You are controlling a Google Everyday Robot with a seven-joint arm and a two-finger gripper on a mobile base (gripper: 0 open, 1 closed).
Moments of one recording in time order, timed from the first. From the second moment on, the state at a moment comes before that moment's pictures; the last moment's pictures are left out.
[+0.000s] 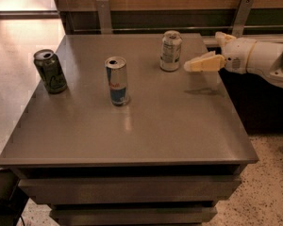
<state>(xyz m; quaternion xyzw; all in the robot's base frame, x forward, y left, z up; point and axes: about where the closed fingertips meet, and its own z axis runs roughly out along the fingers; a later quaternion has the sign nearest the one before) 0.686 -0.191 0.904 -0.35 0.69 0.23 0.59</state>
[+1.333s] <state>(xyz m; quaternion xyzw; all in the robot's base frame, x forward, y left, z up) 0.735 -0.153 0.890 -0.36 0.67 0.27 0.59</state>
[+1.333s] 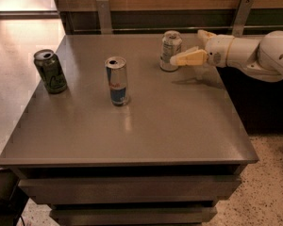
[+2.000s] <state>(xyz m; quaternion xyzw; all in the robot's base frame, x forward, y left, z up) 0.746 -0.146 0.885 -0.36 0.66 0.28 0.60</state>
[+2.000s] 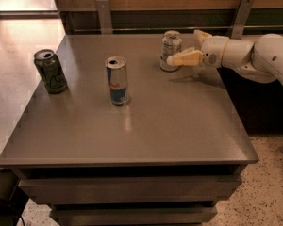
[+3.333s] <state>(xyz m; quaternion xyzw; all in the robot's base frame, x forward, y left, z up) 0.757 -0.124 0.871 -0.35 0.64 0.31 0.61</state>
